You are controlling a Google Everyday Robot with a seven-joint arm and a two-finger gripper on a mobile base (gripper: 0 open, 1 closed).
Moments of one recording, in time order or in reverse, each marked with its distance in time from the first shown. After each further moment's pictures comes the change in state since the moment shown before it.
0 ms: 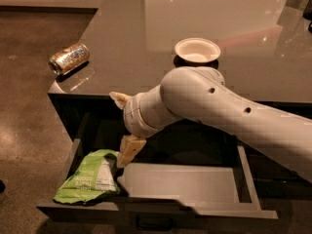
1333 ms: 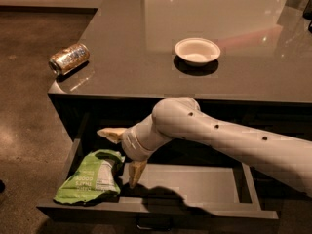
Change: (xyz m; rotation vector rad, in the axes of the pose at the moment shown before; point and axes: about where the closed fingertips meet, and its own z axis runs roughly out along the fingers) arm 0.049 0.065 0.091 -0.211 -0.110 -0.386
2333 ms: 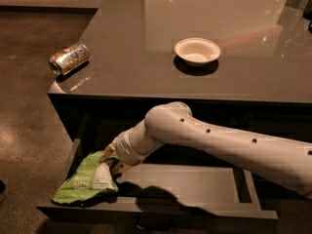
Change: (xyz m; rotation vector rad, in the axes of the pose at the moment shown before) arm -0.007 0.000 0.025 0.001 -0.005 -0.117
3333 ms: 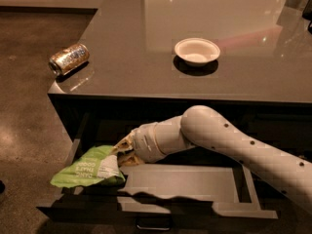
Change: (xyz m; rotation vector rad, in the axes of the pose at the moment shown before) arm -0.018 -0.013 -0.065 0.252 -0.112 -0.029
